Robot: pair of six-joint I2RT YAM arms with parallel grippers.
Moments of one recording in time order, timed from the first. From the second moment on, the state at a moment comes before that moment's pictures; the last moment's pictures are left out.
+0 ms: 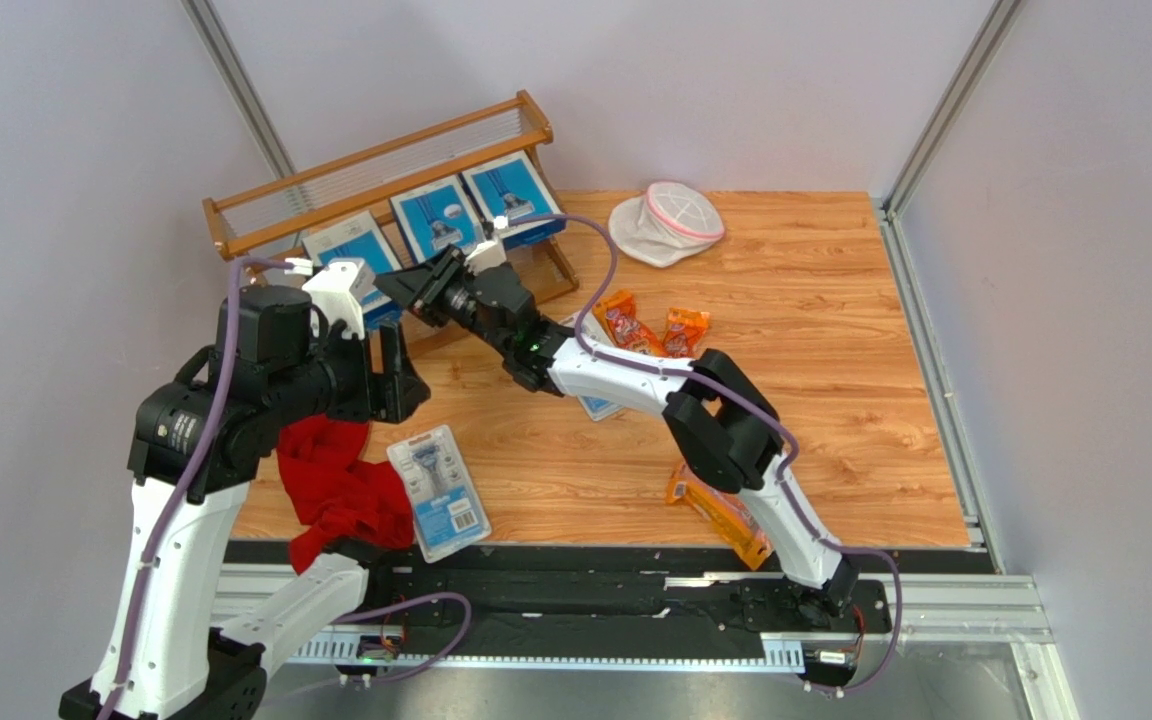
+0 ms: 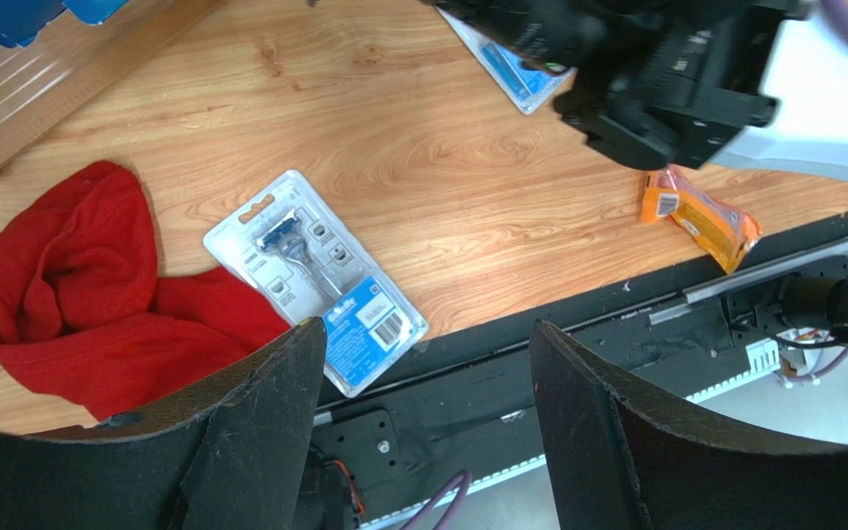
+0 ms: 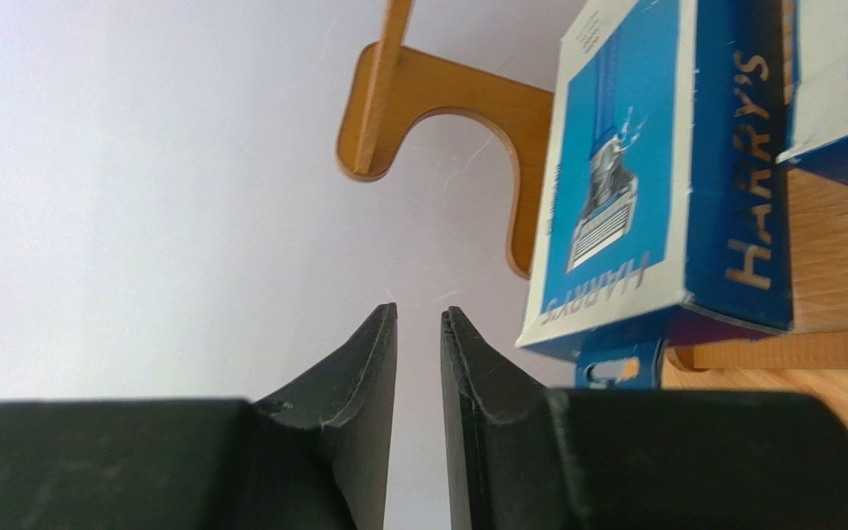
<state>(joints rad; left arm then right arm) -0.31 0.91 1.52 -1.32 0.15 -0.24 0.97 2.29 1.84 0.56 0.03 1.30</state>
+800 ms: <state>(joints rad) -0.31 0.89 1.55 -1.32 0.13 -0.26 1.02 2.13 1.53 0.51 -0.06 1.22</state>
